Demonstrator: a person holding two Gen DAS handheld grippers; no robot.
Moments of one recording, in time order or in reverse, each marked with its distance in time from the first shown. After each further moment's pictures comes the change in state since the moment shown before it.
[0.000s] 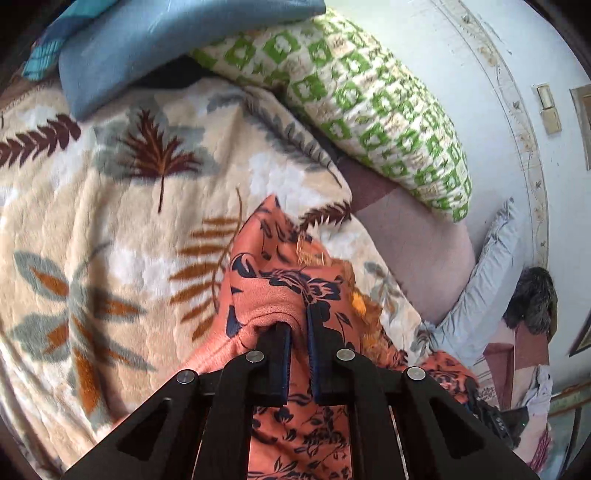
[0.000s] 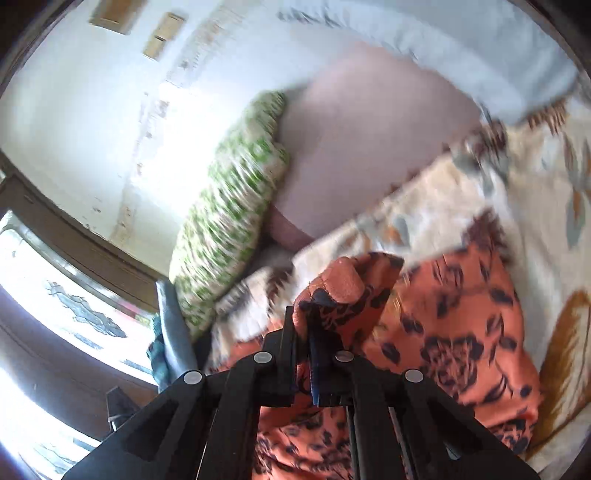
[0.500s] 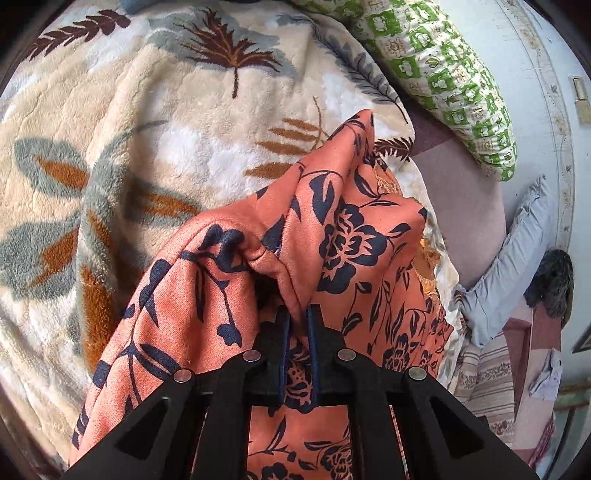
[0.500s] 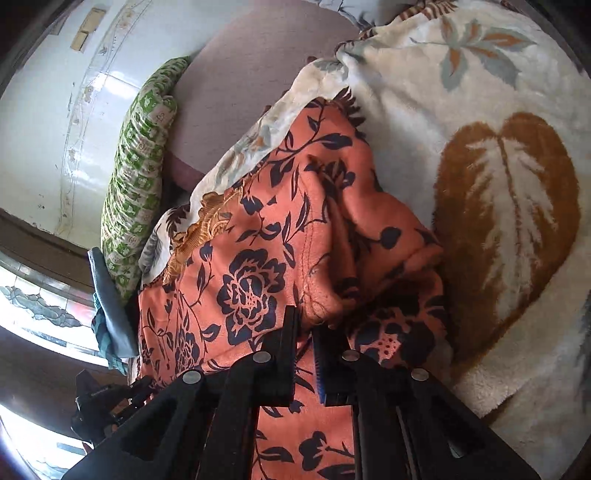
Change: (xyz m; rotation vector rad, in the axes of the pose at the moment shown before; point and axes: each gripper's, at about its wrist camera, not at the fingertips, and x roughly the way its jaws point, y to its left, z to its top) left arm 0.034 0.071 -0.042 -0.051 0.176 0.041; right arm -0.015 -0.125 -0.113 0.158 0.158 -0.218
